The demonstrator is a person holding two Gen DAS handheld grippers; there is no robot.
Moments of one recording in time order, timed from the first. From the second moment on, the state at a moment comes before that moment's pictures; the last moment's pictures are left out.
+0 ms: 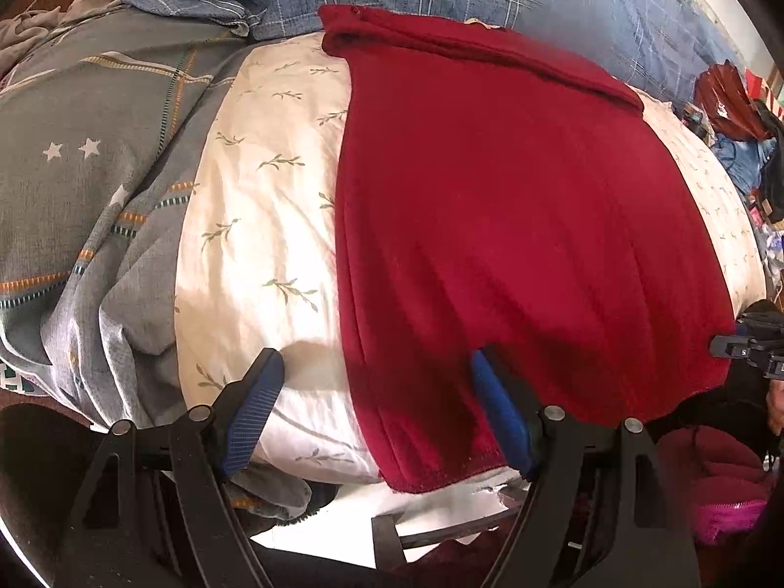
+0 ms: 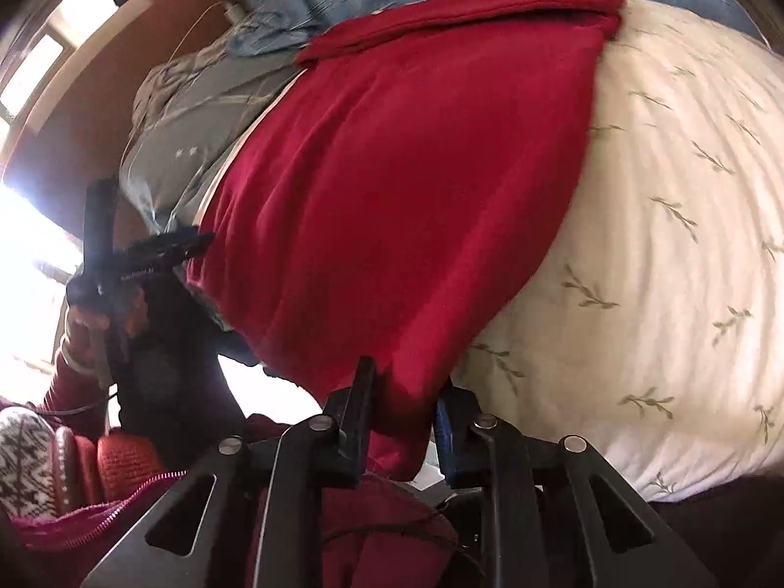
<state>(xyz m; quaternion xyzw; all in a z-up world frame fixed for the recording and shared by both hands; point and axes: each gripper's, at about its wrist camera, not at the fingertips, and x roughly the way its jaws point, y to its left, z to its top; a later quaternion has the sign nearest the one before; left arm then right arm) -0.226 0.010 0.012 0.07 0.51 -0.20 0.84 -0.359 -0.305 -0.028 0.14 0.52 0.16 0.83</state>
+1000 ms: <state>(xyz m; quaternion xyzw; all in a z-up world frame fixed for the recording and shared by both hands) -0.218 0.013 0.017 0.06 0.52 -0.22 0.82 -0.348 -0.297 -0.034 0.17 0.50 0.20 0.83</state>
